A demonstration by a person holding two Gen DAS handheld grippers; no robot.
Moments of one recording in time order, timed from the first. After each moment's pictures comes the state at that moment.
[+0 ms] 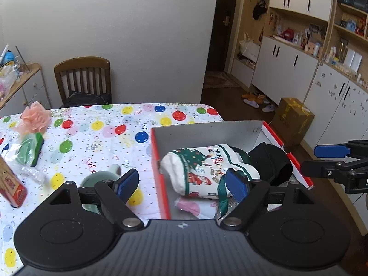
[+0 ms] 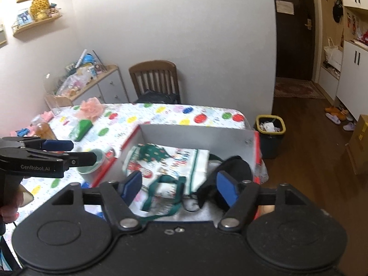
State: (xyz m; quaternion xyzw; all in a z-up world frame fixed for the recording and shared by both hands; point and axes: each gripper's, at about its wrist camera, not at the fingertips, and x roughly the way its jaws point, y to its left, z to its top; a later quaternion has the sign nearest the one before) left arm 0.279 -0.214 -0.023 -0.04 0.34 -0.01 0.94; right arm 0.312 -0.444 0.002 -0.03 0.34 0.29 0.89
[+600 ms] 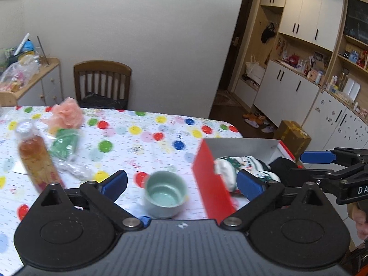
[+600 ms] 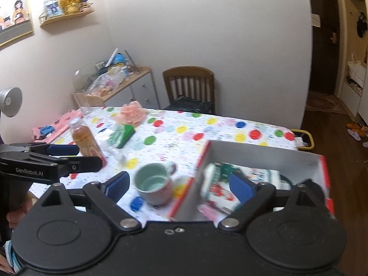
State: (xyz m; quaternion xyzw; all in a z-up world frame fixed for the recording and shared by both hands) left arm 0.211 -0.089 0.002 -0.10 0.30 -0.01 0.95; right arm 0.272 -0.319 0.023 -0.04 0.33 0.34 0.88
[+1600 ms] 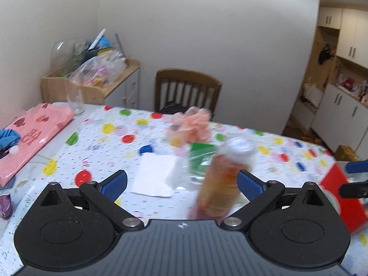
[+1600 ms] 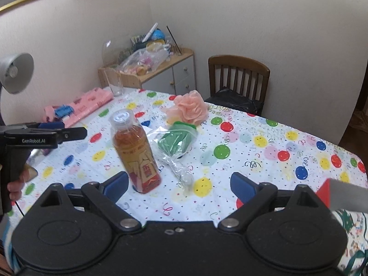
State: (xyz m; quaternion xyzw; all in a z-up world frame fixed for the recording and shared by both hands) left arm 0.183 0.196 -0.040 -0.11 0.27 0.13 0.95; right arm 0.280 -0.082 -0.012 -0.11 0.34 0.38 0.85
